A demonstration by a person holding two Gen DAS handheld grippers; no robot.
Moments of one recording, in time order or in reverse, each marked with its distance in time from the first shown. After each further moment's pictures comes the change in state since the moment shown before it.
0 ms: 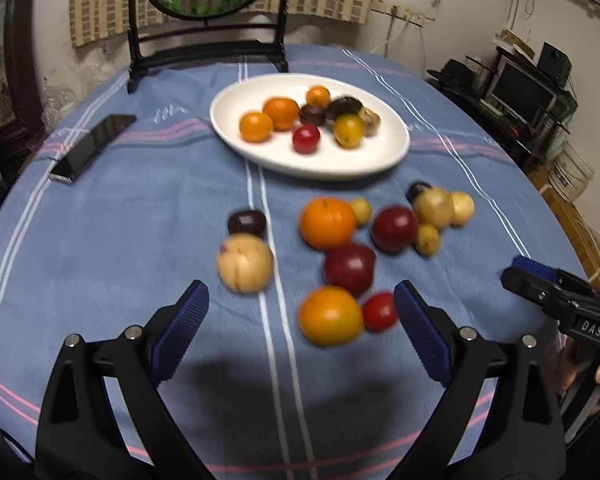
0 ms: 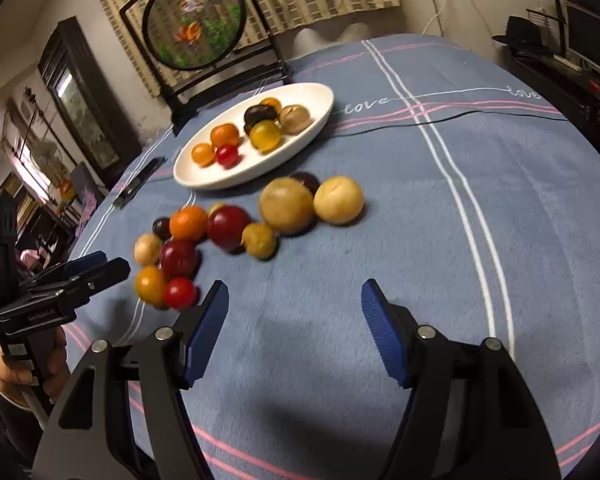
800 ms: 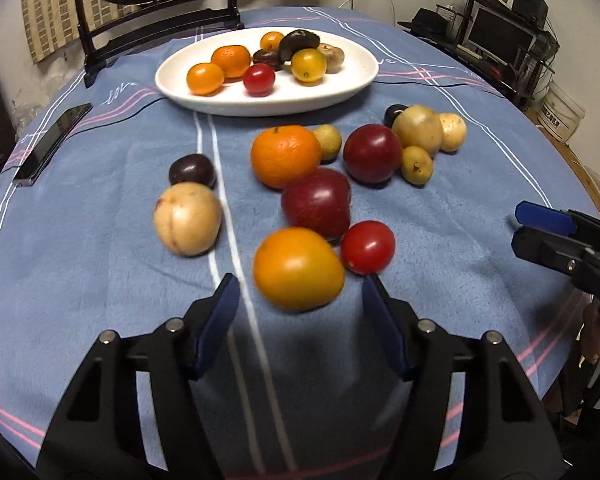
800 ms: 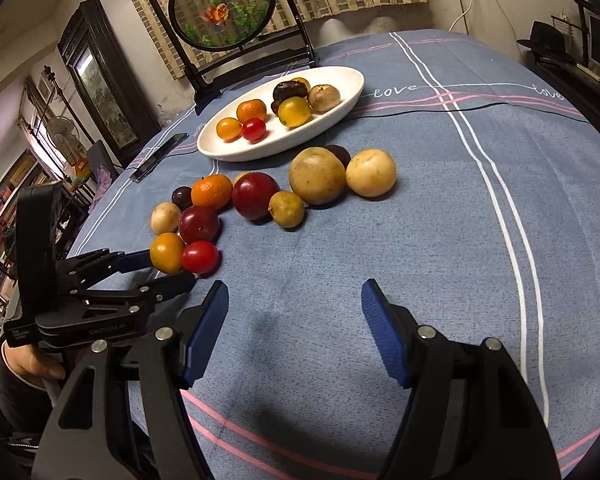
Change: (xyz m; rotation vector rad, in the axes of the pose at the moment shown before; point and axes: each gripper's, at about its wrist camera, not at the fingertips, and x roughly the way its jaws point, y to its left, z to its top) left arm 0.039 -0.024 -0.023 0.150 0.103 -0.019; right arm 0.005 0.008 -0.012 -0.054 0.033 0.055
